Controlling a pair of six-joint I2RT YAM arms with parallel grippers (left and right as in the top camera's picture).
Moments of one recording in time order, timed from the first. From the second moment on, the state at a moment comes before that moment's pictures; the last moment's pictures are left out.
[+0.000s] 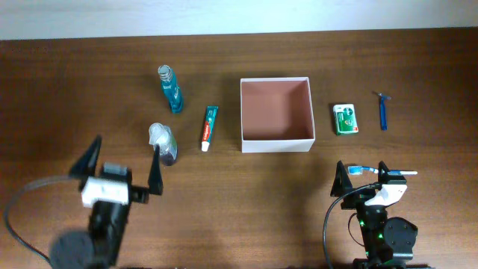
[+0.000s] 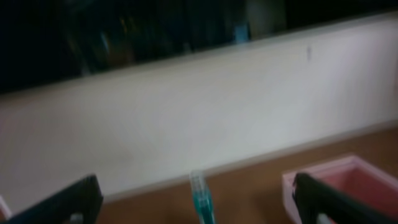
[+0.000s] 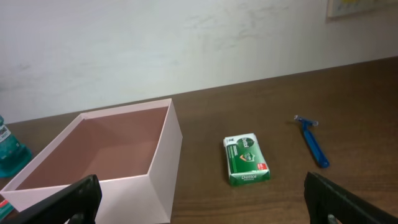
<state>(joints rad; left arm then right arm) -0.03 0.42 0.64 -0.15 0.15 0.16 -0.07 0.02 0.01 -0.07 -0.10 0.18</state>
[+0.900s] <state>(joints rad) -0.08 1.69 1.92 -0.99 0.31 0.18 -0.07 0.02 0.01 -0.07 -0.10 0.18</state>
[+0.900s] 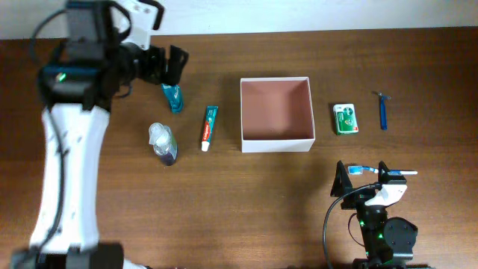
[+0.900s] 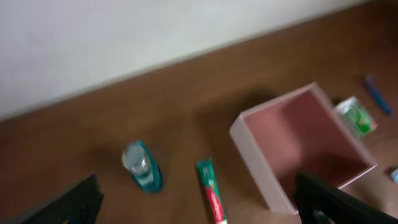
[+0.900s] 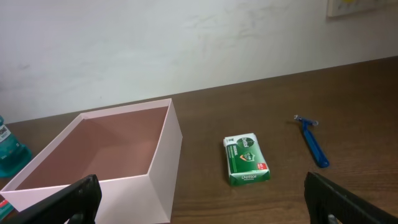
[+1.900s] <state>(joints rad) -0.11 2.03 1.93 -0.95 -0.02 -0.07 -0.07 0.02 0.01 -0.07 -0.10 0.18</state>
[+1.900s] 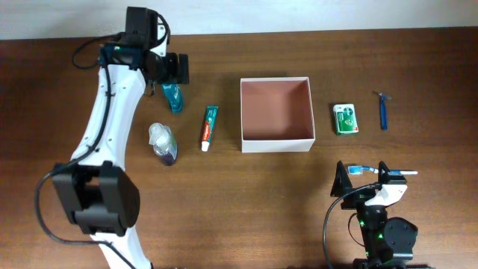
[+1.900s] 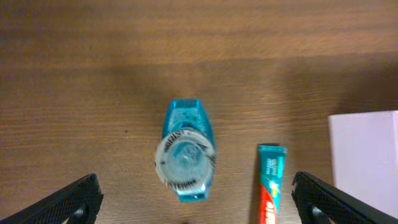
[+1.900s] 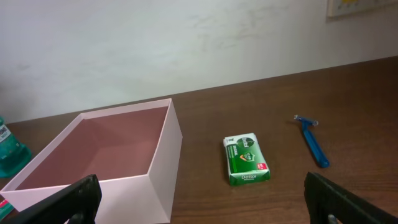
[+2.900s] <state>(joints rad) -0.11 2.15 1.93 -0.95 -0.06 -0.07 -0.07 0.02 0.01 -0.07 -0.10 0.18</state>
